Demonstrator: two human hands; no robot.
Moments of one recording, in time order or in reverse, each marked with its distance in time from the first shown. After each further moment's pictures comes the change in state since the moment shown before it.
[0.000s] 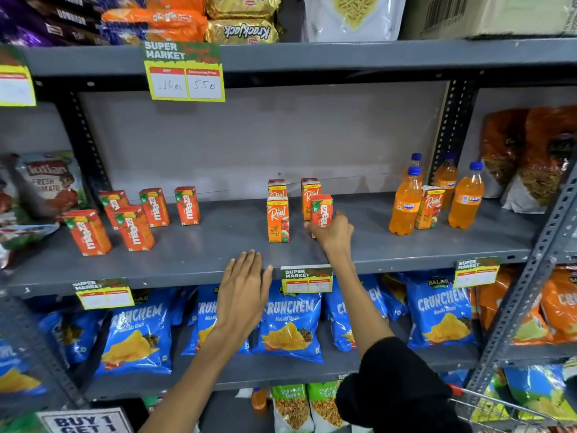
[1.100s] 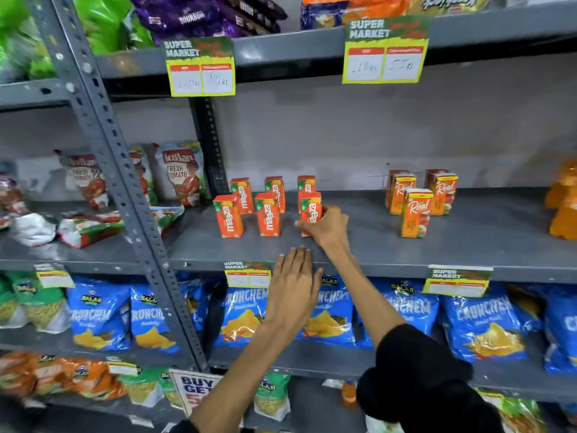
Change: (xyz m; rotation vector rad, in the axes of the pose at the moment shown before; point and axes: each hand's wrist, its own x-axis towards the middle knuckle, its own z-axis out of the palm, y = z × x) left_hand -0.025 -0.171 -0.047 0.044 -0.022 0.002; right_hand -0.115 -0.125 0.232 0.030 -0.255 -0.169
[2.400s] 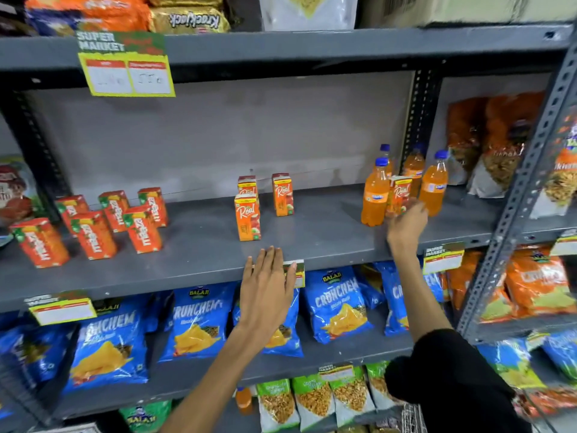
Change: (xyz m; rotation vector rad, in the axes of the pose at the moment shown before) left_hand 0.029 0.261 0.040 -0.078 -0.108 0.080; right_hand 0.031 0.212 -0.419 -0.238 0.703 0.162
